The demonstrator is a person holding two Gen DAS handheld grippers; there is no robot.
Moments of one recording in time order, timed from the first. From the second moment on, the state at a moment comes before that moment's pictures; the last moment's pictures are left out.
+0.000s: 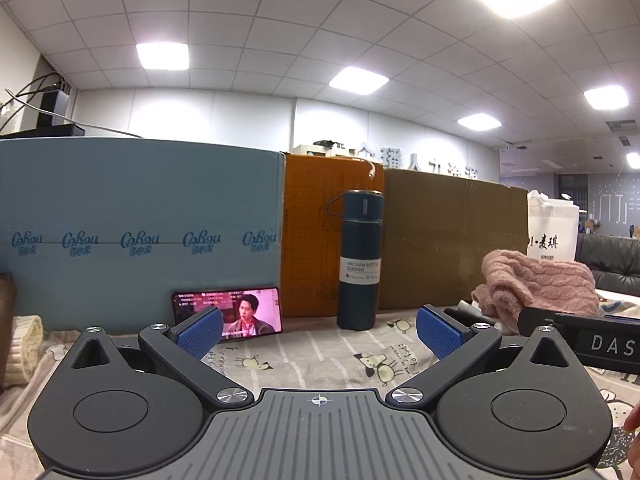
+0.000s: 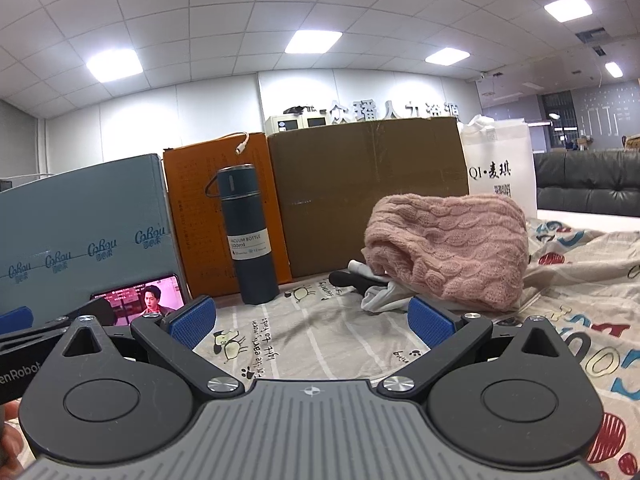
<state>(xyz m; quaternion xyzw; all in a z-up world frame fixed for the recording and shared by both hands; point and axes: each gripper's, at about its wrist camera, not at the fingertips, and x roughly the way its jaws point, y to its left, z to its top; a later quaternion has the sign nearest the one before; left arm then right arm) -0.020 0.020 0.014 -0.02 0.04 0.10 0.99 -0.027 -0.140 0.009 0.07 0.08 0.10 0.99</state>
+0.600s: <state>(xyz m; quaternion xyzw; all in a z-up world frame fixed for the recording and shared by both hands) -0.094 0.092 0.038 -0.04 -0.05 0.20 0.98 -0.045 -0.053 0.038 0.02 0.06 0.27 0.96</state>
